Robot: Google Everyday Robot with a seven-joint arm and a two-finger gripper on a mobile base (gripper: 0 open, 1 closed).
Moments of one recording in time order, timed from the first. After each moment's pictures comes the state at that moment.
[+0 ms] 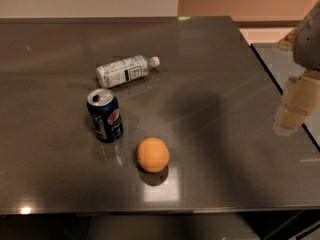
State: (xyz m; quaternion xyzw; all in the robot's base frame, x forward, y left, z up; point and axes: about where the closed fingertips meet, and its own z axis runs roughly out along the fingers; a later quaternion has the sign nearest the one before) arm 0.438 -0.217 0.976 -0.60 0.78 -0.03 0.16
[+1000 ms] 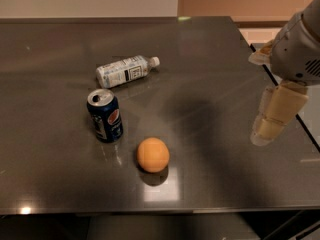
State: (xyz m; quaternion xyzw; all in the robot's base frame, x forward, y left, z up) arm 0.429 -0.175 0.961 -0.62 0.76 0.02 0.18
